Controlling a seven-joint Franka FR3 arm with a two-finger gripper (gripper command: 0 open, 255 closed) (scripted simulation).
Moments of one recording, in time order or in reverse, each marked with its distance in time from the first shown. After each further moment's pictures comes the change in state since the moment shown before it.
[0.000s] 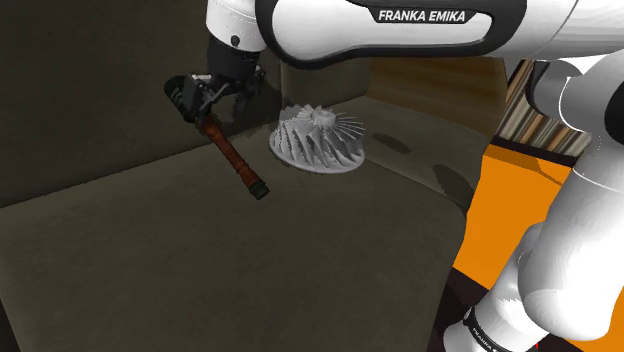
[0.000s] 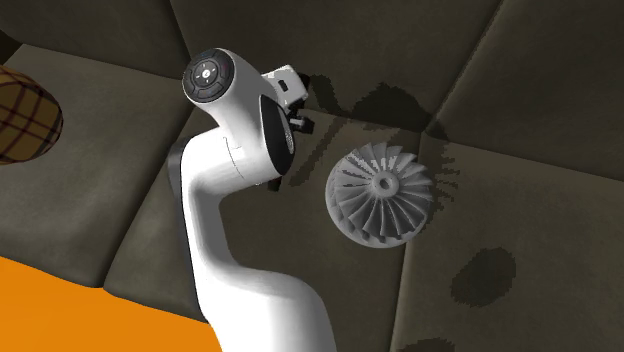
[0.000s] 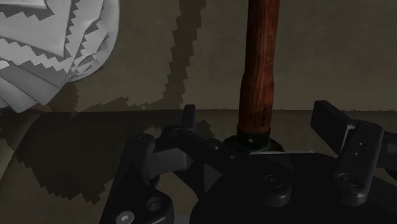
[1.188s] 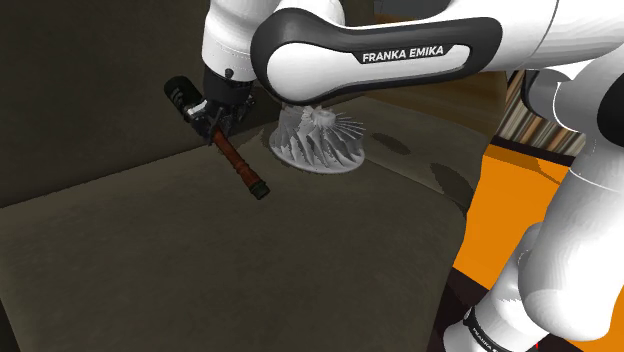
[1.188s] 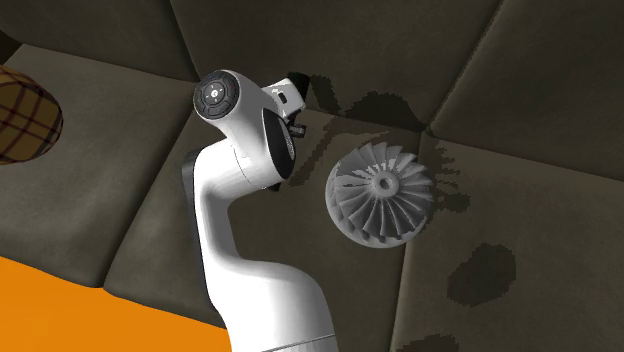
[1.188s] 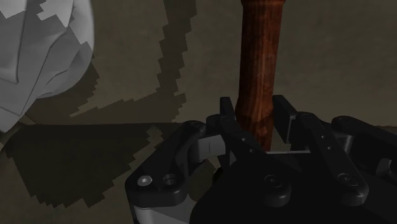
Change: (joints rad) arm 0.003 0.018 -0.002 -0.086 -0.032 0.106 0.040
